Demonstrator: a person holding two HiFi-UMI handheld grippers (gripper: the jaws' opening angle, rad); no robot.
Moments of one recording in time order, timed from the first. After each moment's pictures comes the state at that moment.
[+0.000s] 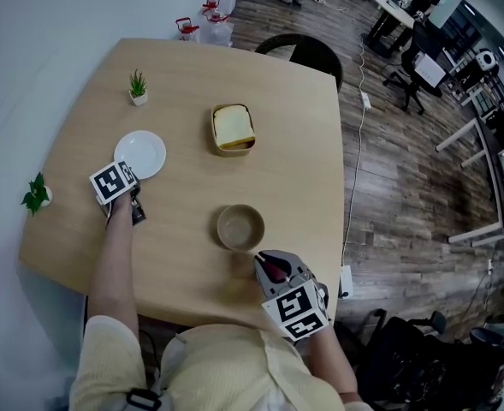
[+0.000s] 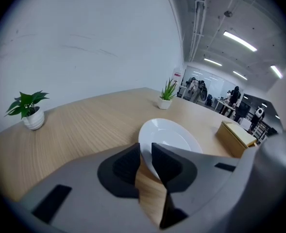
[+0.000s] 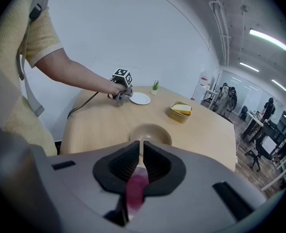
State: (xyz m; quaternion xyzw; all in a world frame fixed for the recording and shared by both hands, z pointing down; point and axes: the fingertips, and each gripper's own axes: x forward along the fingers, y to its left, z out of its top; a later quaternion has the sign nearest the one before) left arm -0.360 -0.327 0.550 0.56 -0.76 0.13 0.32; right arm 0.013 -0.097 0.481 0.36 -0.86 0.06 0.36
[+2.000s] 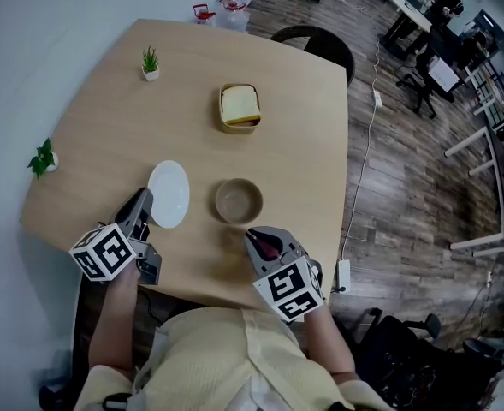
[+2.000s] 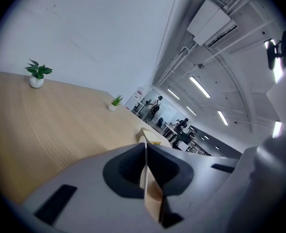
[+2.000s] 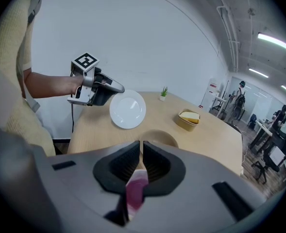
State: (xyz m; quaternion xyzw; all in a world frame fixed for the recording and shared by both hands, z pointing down) left arm -0.216 -0.143 0.436 0.74 -0.57 -0.10 0.34; right arm 0.001 -0.082 0.468 0.31 -0.89 0.03 0.34
